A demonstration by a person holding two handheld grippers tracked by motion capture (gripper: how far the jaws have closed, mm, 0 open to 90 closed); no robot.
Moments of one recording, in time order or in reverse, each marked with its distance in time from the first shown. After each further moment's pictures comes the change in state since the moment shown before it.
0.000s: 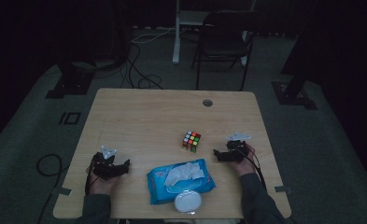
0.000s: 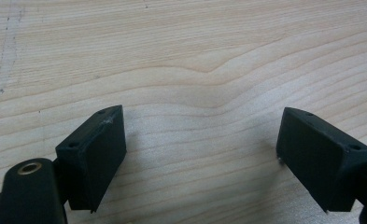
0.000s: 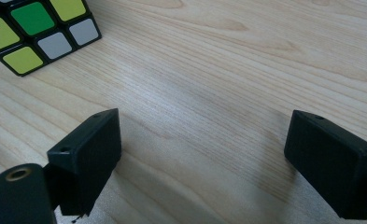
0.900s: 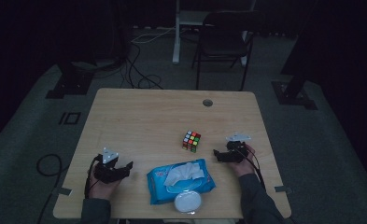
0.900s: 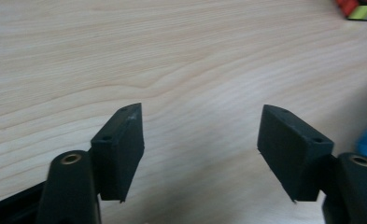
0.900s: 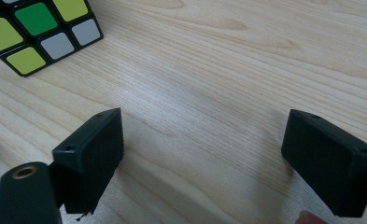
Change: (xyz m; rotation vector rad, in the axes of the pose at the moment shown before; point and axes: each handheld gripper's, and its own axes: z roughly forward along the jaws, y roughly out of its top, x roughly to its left) left arm -0.020 0.006 -0.034 -0.049 -0.134 0.053; right arm 0.003 -0.001 -0.001 -0.004 -0.006 0.007
